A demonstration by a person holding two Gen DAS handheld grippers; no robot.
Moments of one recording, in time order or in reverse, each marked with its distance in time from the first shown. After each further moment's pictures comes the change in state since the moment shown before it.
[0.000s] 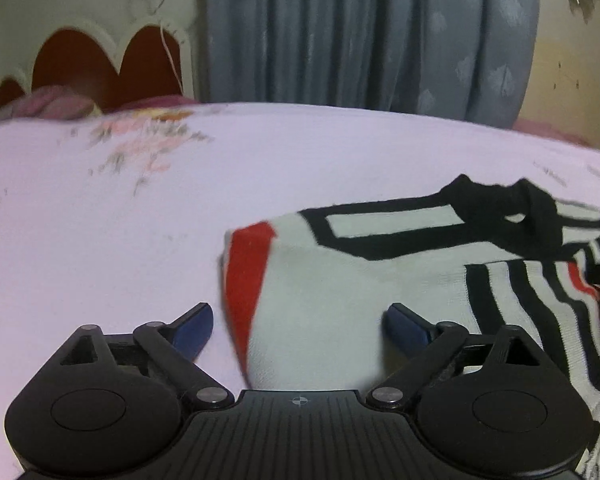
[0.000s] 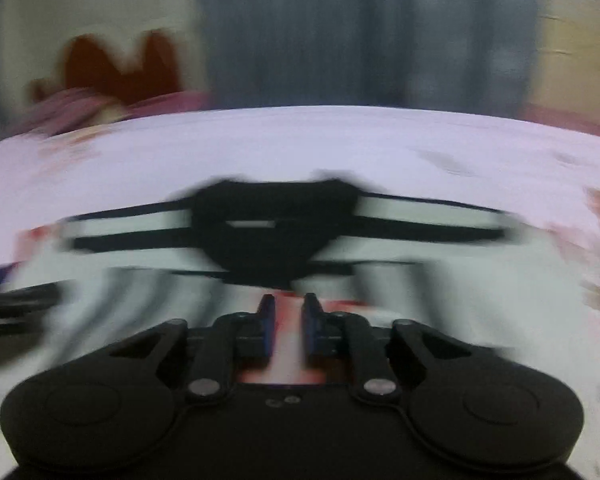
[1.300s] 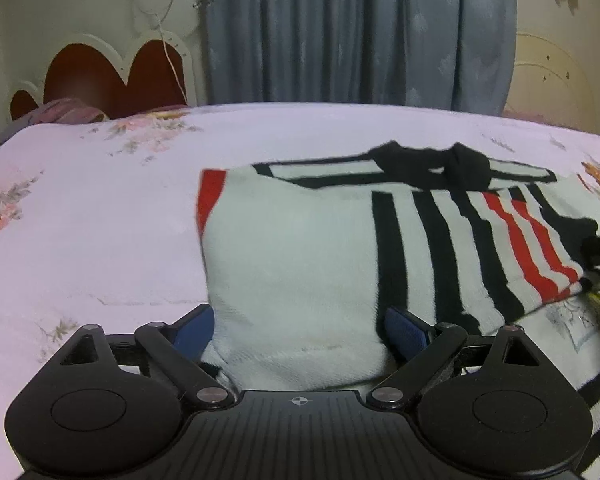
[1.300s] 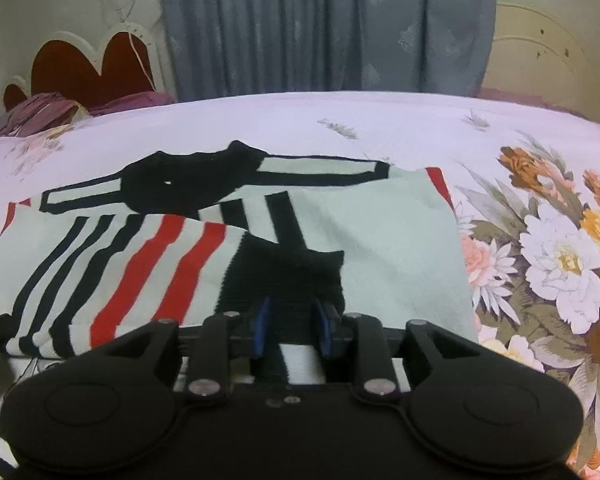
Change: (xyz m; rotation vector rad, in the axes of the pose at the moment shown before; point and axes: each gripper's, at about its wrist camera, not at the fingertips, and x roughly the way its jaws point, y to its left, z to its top) left arm -0.081 -0.051 -0.061 0.043 -0.041 0.047; right arm -0.065 -0.057 -0.038 0.001 0.029 -0.040
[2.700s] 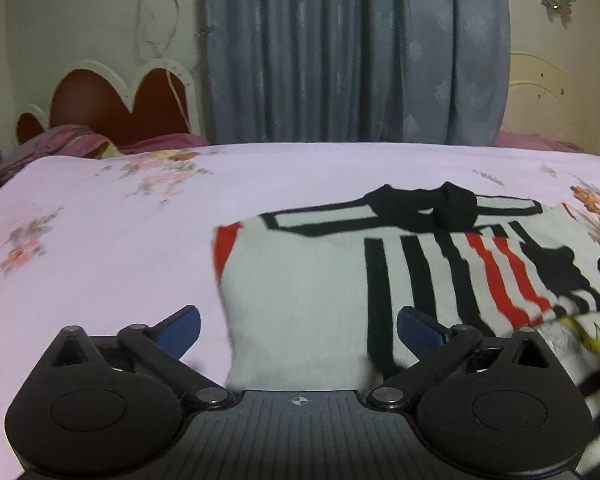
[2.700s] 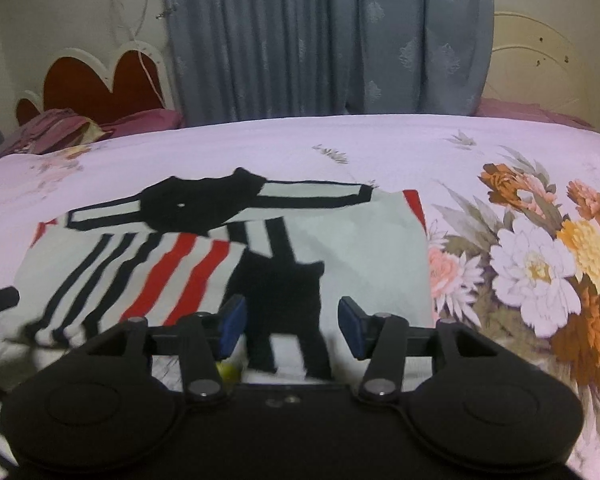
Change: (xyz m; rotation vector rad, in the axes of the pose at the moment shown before) left arm -0.049 0.007 0.013 0.004 -0.067 0.012; right arm -0.052 -0.013 0.006 -0.003 -0.040 0.041
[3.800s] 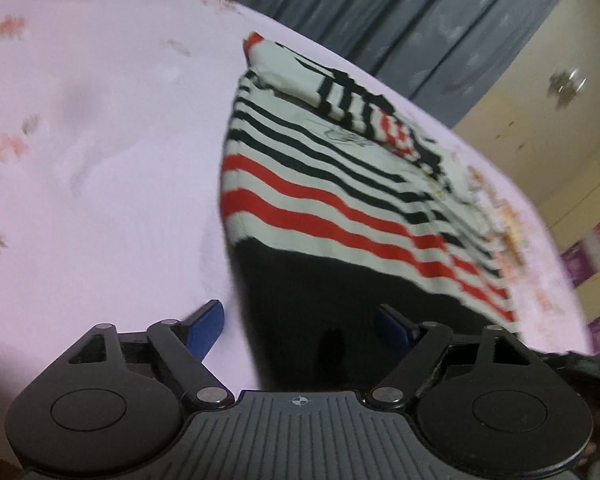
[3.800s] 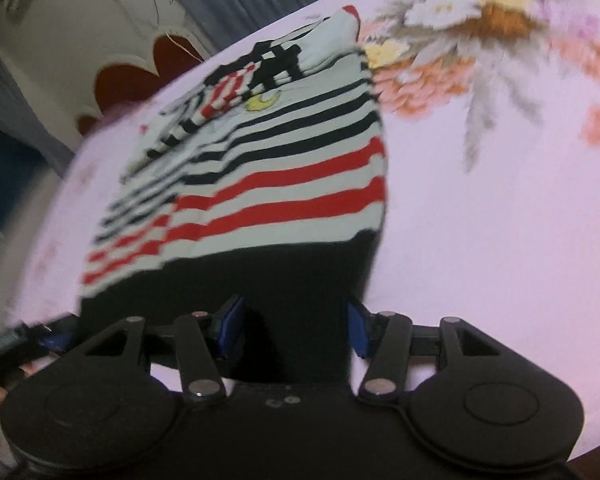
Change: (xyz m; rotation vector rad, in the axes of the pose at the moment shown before) left arm -0.184 0.042 -0.208 -0.472 0.223 -0.355; right arm -0.164 -0.081 -0.213 0.319 0.203 0.337
